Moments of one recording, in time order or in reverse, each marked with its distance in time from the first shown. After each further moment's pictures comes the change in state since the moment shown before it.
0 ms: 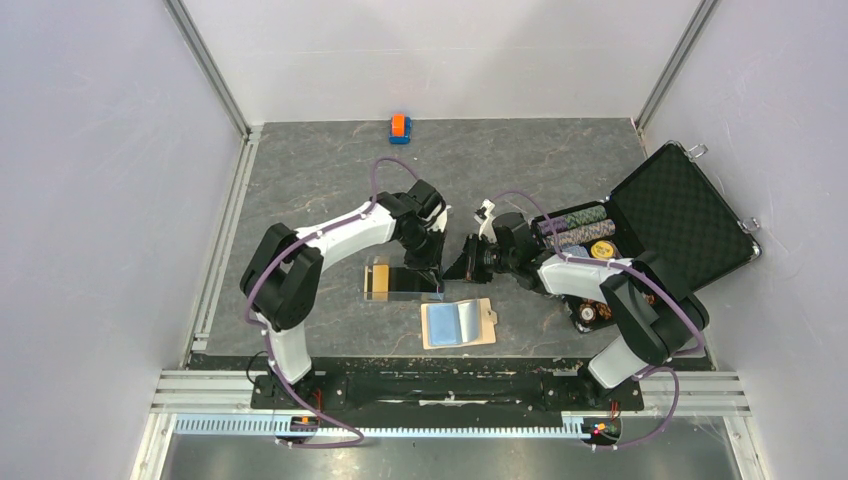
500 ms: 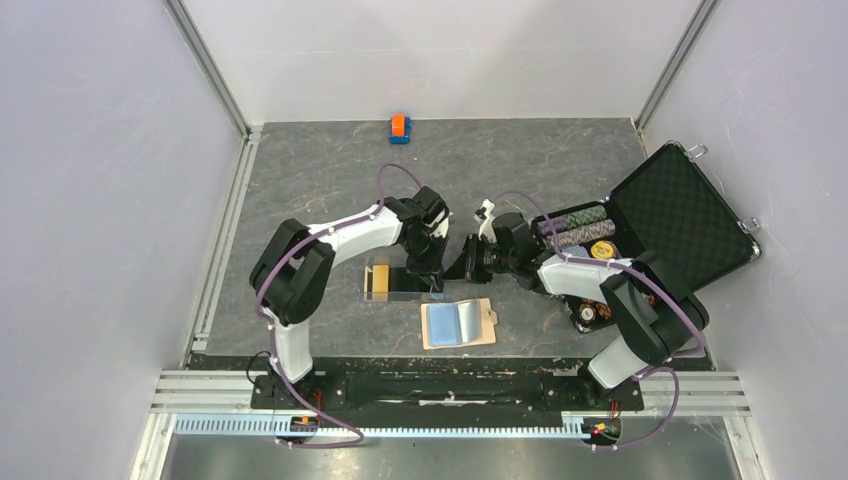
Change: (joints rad) left arm -0.008 0.059 -0.016 0.038 -0.014 -0.009; right arm 0.000 0.000 0.000 0.000 0.000 0.000
